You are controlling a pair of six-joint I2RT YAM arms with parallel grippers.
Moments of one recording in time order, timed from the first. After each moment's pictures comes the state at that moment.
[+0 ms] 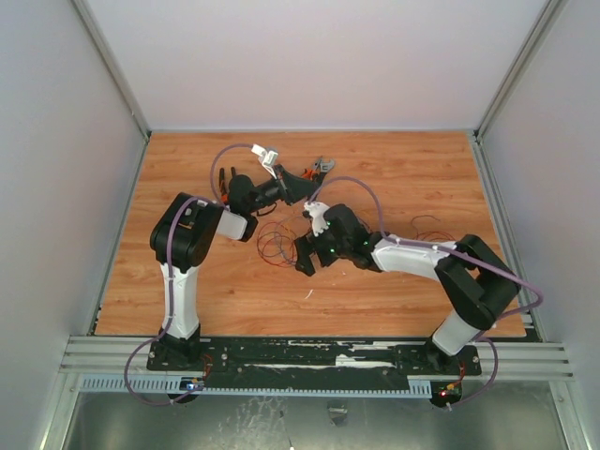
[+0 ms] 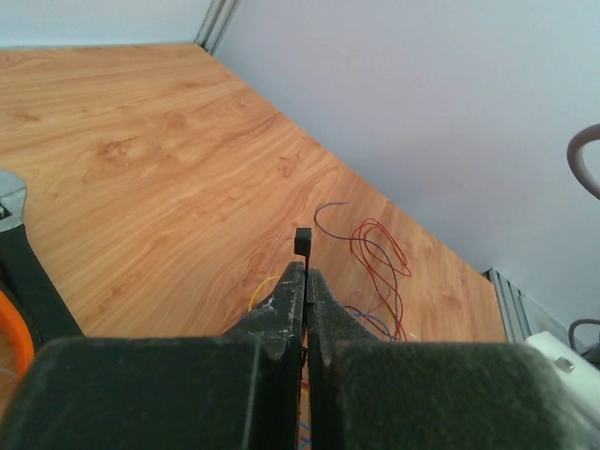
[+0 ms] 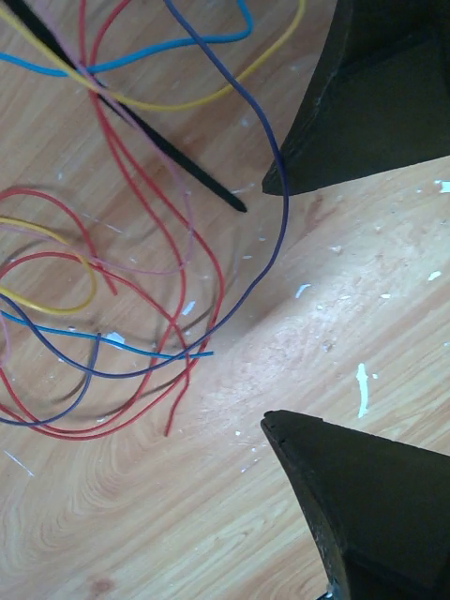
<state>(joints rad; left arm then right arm) -0.39 2.07 0.96 1.34 0.69 -0.70 0.78 1.65 0.86 0.07 -0.24 0.19</state>
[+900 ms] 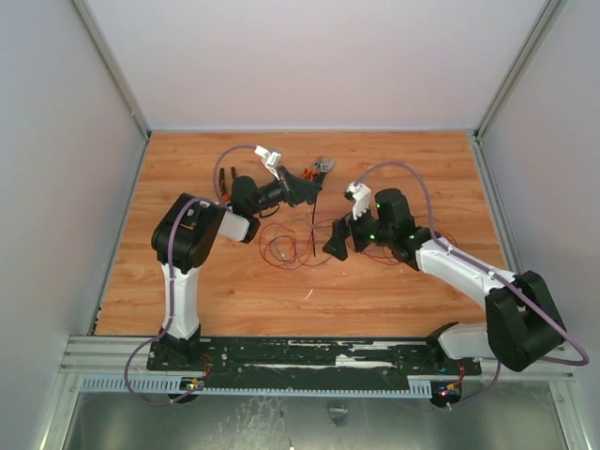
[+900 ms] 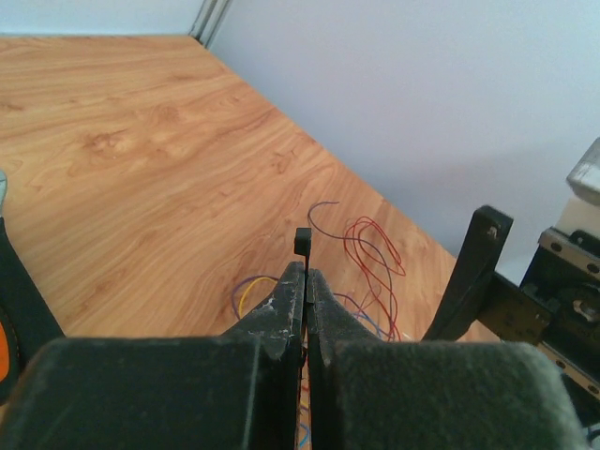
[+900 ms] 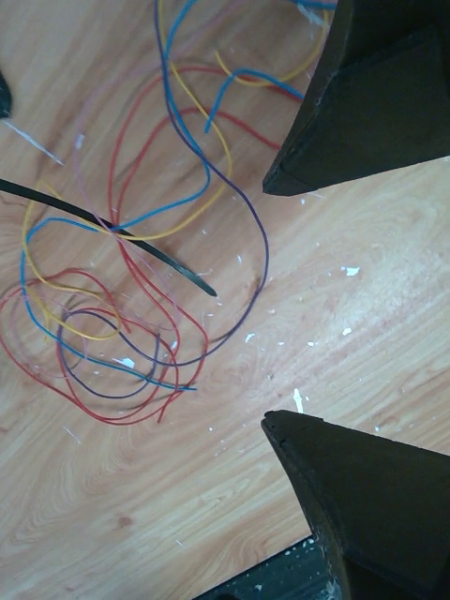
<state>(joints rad) -0.41 2.07 0.96 1.34 0.67 -0.70 0.51 1.32 0.74 0.00 -0.48 0.07</state>
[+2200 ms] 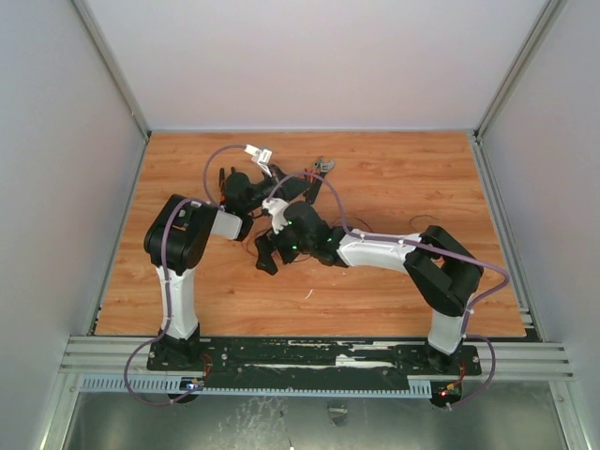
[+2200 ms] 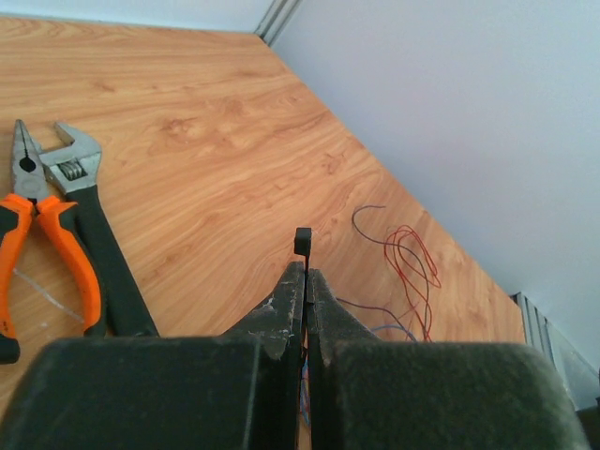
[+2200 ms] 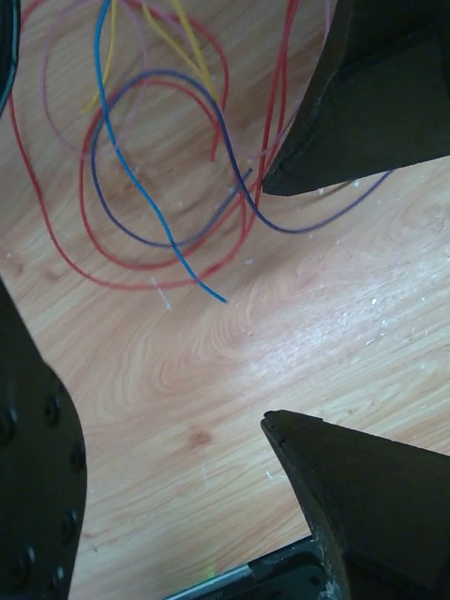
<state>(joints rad) -0.36 2.03 0.94 1.22 0.61 -0.67 0.93 1.81 1.10 0.11 -0.25 0.24</state>
